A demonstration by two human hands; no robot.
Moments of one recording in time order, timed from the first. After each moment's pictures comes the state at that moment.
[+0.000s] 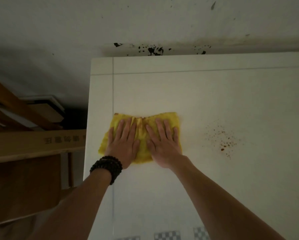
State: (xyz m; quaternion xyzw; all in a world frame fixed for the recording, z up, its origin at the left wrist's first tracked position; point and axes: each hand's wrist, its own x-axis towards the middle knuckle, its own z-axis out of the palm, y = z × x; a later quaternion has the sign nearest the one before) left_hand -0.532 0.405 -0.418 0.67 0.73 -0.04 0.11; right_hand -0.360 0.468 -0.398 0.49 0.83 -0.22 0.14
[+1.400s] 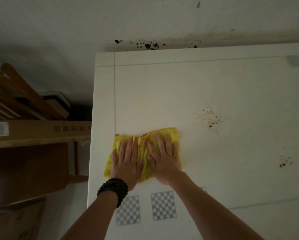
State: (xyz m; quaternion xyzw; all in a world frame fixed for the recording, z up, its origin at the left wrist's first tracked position) left_hand -0.462 0.262 -0.417 0.64 0.75 -0.06 0.14; right_hand -0.305 0.335 -0.391 0.47 0.84 -0.22 0.17
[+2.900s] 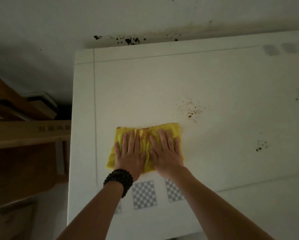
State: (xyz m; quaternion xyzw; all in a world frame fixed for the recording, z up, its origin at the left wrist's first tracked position) left_hand -0.386 0.283 -0.414 0.65 0.75 -0.03 0.14; right_hand -0.233 0.337 -0.389 0.51 0.81 -0.23 0.16
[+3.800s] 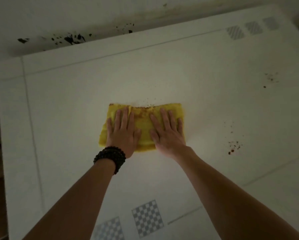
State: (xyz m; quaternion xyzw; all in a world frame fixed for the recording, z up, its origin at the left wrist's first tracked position) left_hand -0.313 0.460 -0.413 0.73 0.68 -0.04 0.13; right_hand -0.128 0.476 -0.395 0.61 0.75 -0.24 0.11
